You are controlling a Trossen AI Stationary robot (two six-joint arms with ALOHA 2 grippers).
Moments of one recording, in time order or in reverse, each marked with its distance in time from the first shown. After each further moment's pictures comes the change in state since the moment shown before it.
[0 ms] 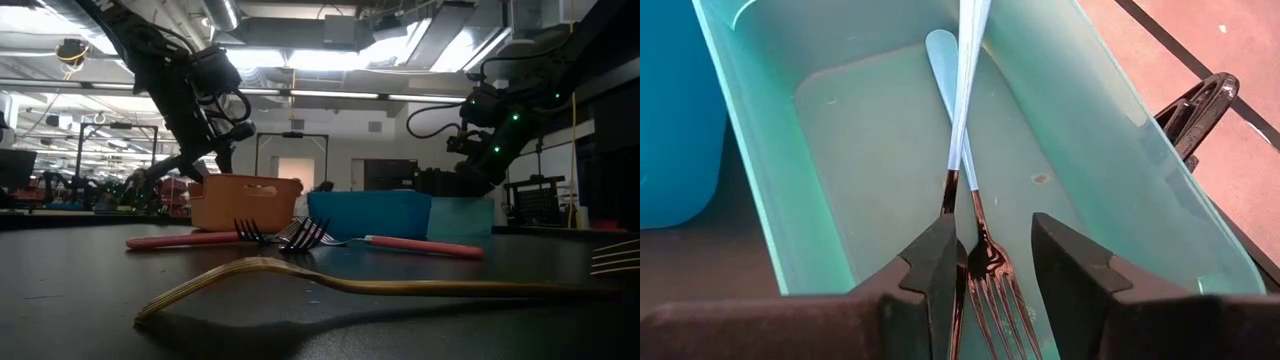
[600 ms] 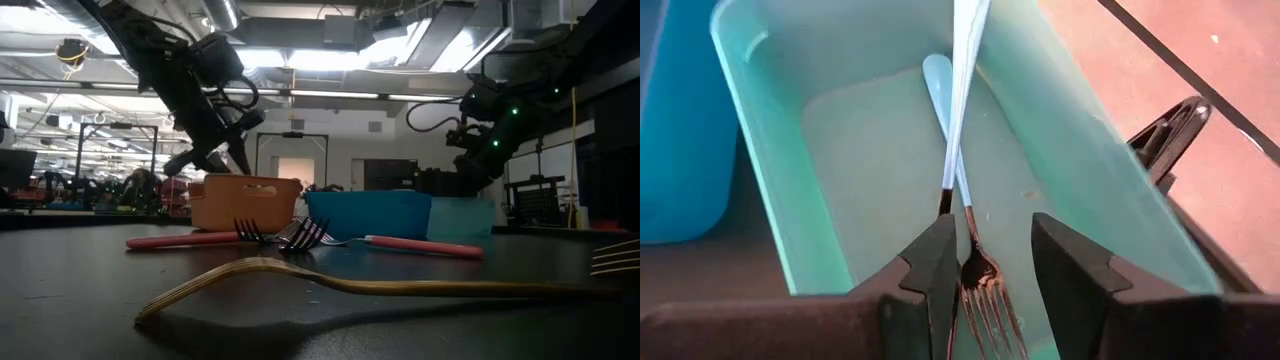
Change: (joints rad) left arm -0.062 -0.004 0.000 0.121 -0.006 0.063; right arm 0.000 -0.029 0.030 -0.040 0.000 0.000
